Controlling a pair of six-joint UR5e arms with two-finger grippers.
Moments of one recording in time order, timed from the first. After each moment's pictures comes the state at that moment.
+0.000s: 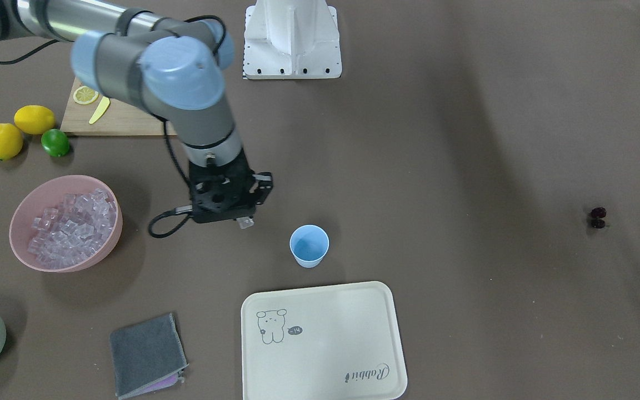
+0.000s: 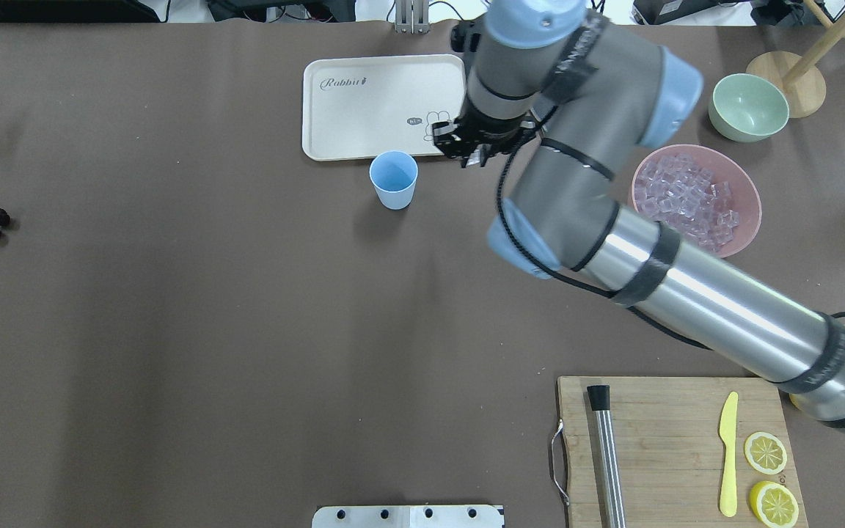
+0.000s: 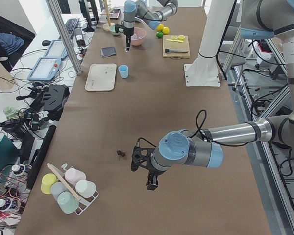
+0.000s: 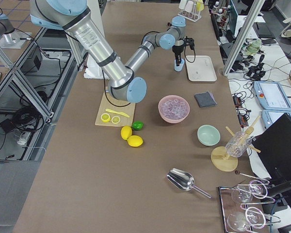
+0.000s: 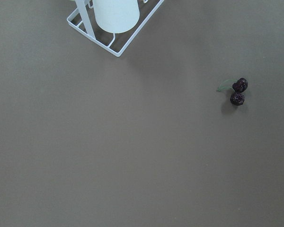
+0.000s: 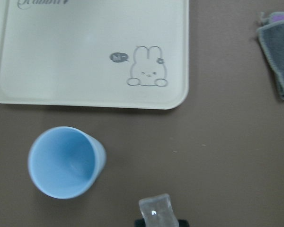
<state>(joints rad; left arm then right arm) -1.77 -1.24 -1.78 -1.87 -2.42 0.05 0.72 -0.67 1.46 -1.59 1.95 0.99</state>
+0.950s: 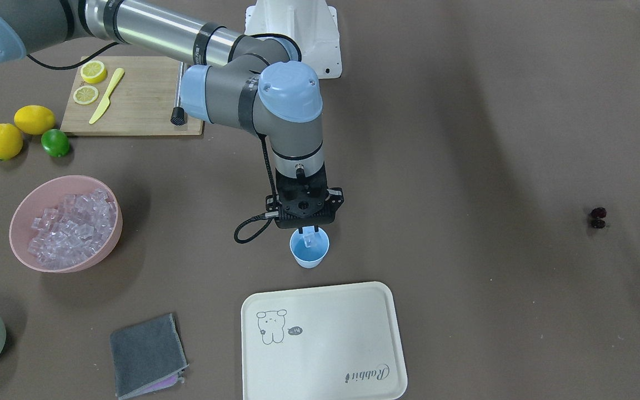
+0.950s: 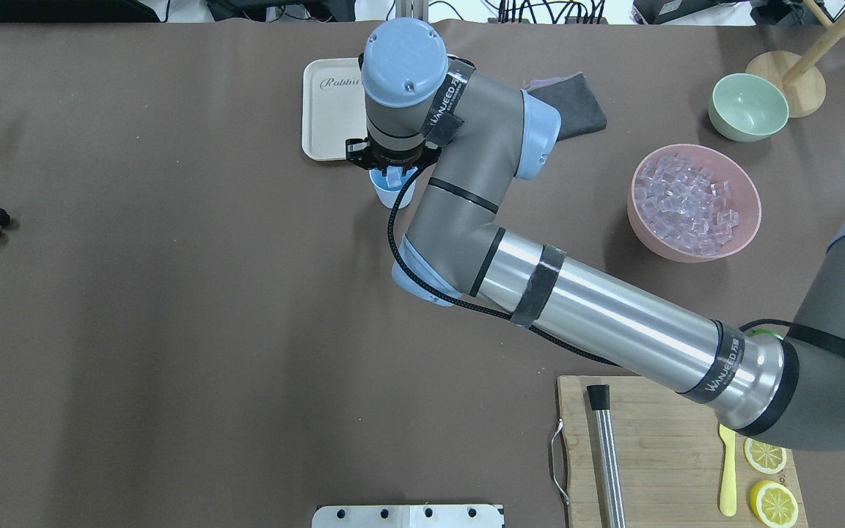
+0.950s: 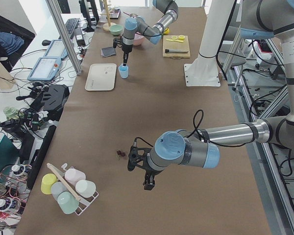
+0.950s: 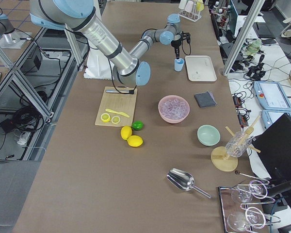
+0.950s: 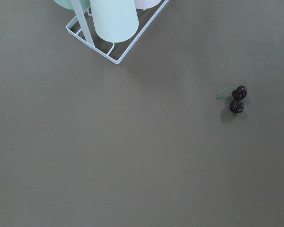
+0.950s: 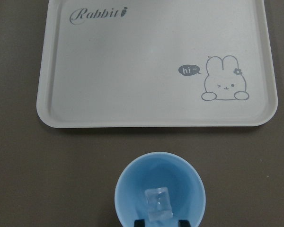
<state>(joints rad) -1.77 -1.27 -1.75 -1.87 -2.42 0.05 0.63 -0.56 1.27 -1.42 1.81 1.10</state>
